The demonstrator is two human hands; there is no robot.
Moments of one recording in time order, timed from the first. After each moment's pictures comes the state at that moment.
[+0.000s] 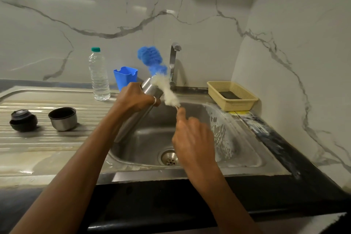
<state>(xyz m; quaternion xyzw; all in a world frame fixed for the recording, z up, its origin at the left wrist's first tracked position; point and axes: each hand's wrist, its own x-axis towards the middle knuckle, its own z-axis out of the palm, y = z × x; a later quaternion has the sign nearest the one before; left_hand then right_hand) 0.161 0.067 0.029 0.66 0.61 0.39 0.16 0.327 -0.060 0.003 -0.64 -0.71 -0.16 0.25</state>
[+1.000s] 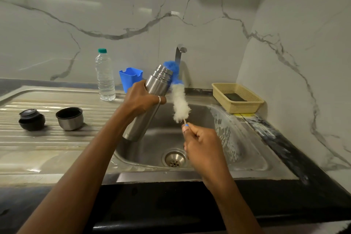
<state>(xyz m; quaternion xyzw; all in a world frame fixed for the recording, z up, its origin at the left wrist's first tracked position) 0.161 0.069 0.025 0.64 0.57 0.46 0.23 0.342 -0.079 -0.001 -0.57 -0.59 0.30 0.48</state>
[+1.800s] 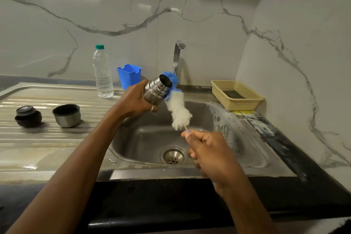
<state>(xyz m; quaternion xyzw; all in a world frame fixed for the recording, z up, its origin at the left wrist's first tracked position) 0.142 0.081 0.010 0.76 0.51 0.38 0.13 0.362 -0.097 0.006 -0.55 -0.56 0.43 0.45</state>
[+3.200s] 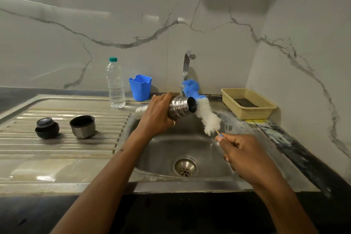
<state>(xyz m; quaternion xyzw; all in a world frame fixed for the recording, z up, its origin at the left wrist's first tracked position) 0.170 0.080 -0.007 0.78 0.47 0.40 -0.02 0.398 -0.077 0.014 -0.62 -0.63 0.26 0.40</state>
